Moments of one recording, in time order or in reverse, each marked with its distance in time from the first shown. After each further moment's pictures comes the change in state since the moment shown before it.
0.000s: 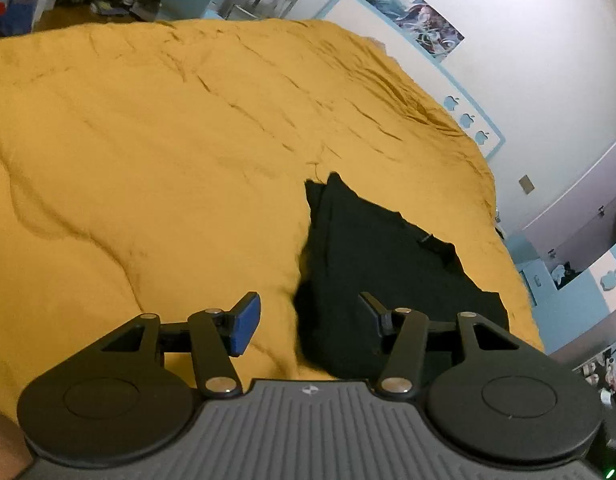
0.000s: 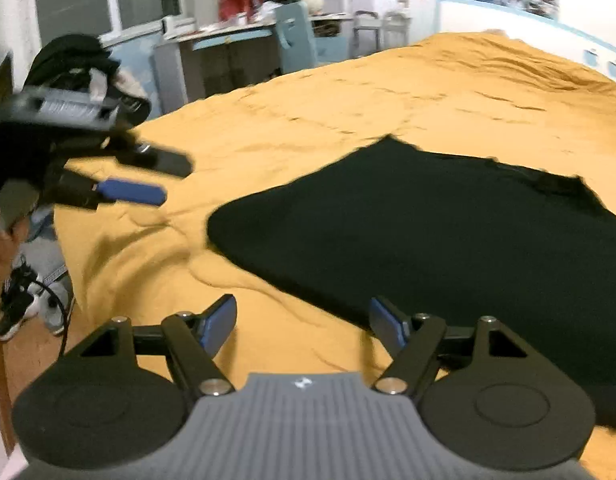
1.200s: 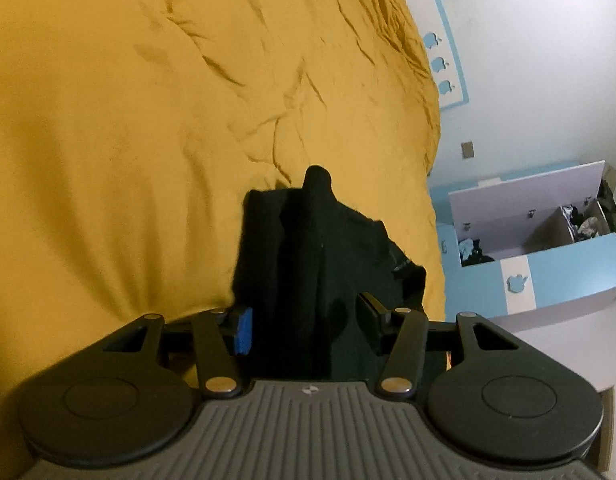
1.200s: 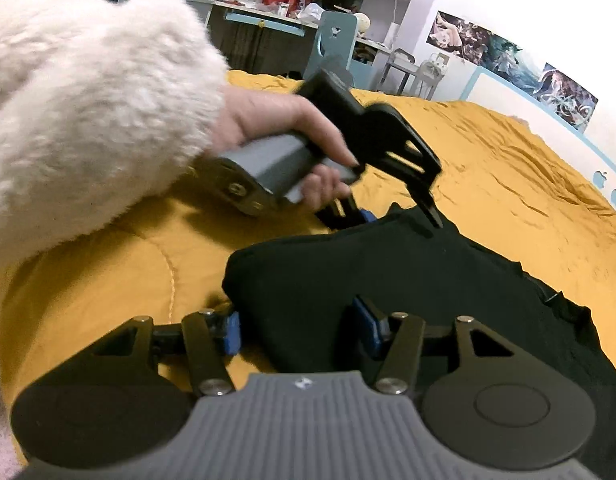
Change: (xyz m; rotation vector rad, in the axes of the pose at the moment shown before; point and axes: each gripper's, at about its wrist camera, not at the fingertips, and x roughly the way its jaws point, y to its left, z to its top) left arm 0.296 0.031 0.101 -0.247 0.391 -0.364; right arm 0.078 0.062 0.029 -0.292 -0.062 -0.144
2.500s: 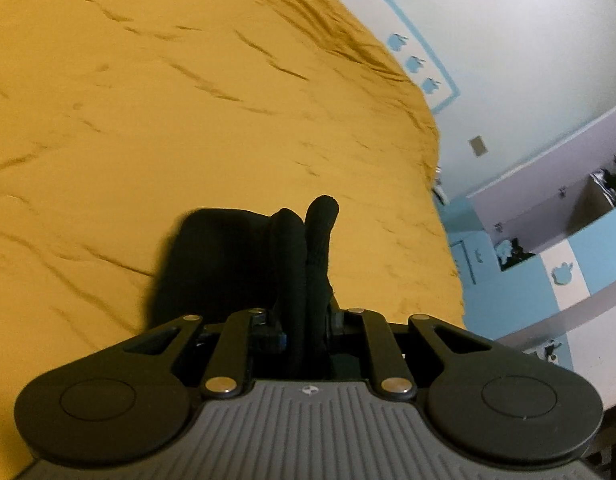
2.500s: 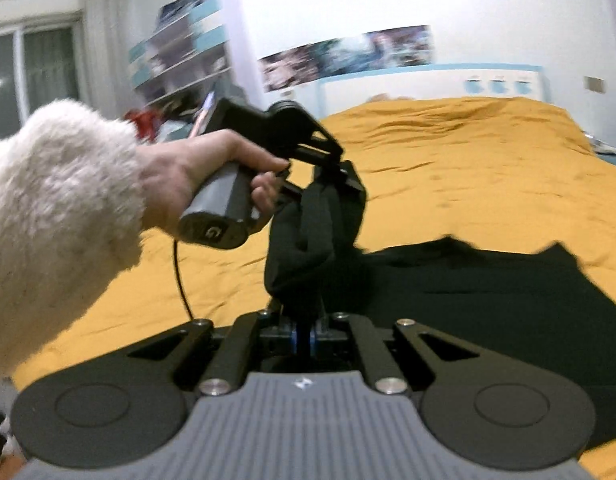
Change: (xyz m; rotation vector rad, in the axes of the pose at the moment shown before) left arm 0.093 -0.248 -0.074 0.208 -0.149 0.187; right arm -0.143 -0.187 -0.068 0.663 -0.222 -0.122
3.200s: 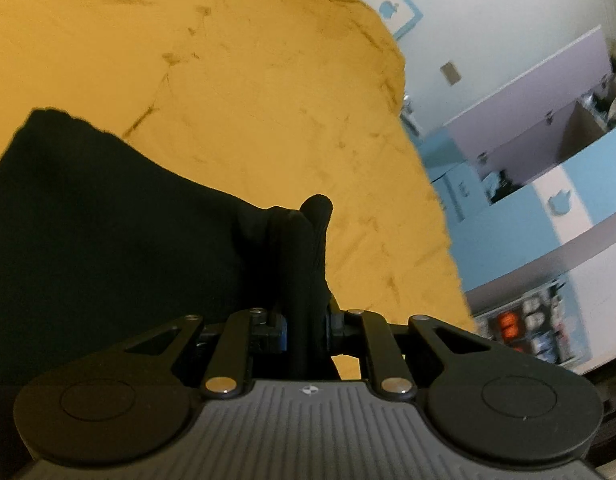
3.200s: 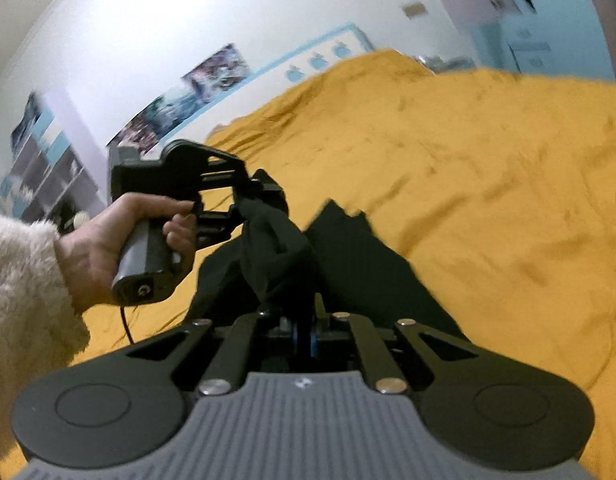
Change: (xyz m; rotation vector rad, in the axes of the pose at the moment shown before) left arm 0.160 -0.104 -0.093 0.112 0.127 -0.009; right arm -0.054 -0.225 -0.045 0.516 -0.052 -0.219
